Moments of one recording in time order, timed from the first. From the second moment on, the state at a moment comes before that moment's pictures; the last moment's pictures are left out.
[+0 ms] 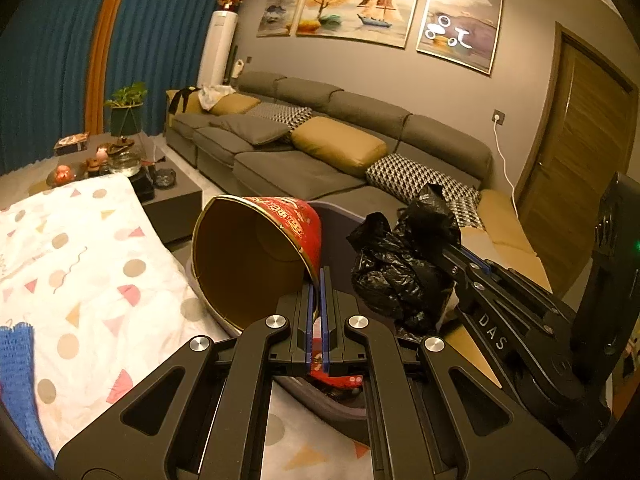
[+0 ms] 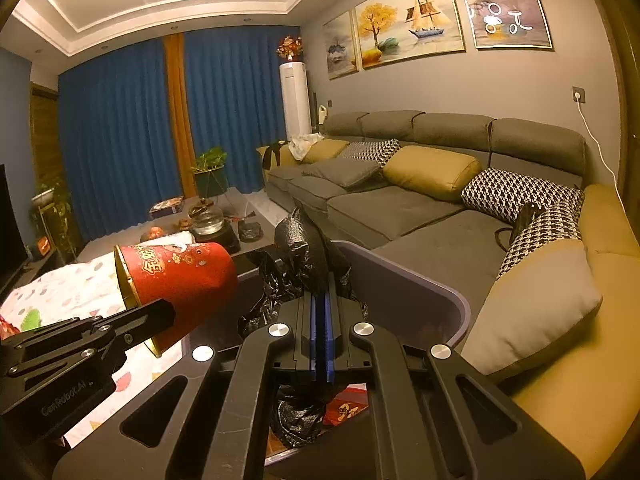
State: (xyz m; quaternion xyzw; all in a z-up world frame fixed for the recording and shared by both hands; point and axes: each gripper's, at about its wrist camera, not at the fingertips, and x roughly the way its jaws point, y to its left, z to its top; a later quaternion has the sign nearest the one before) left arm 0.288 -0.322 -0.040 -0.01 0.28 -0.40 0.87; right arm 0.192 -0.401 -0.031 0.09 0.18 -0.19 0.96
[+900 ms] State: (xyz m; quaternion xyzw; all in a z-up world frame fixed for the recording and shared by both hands) left arm 0.289 -0.327 -0.057 0.01 0.30 -0.40 0.87; right arm 0.196 -0.420 -0.035 0.11 0.19 -0.18 0.96
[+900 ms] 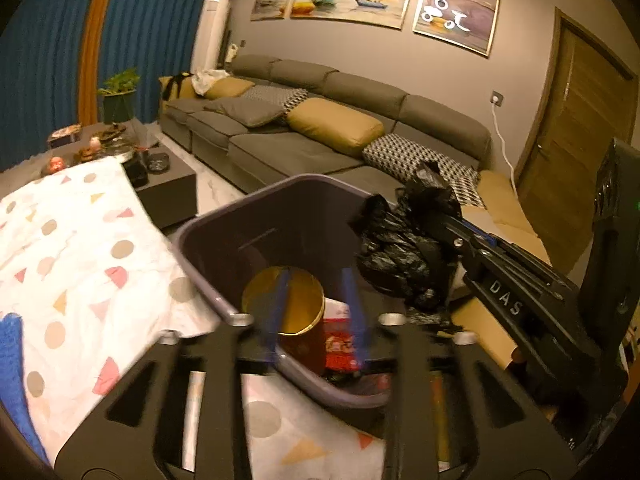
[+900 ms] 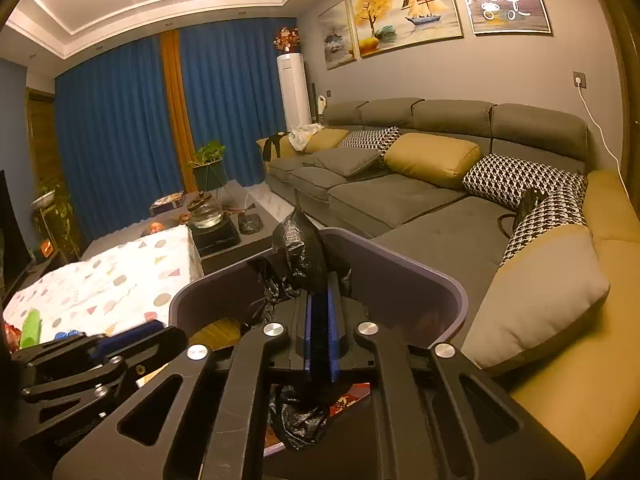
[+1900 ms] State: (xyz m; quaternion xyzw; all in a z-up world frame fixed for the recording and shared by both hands) left arm 0.180 -0.104 -0.028 -0.03 0.20 -0.12 0.97; right arm 0.116 -0.308 -0.019 0.07 0.15 -0.11 0.98
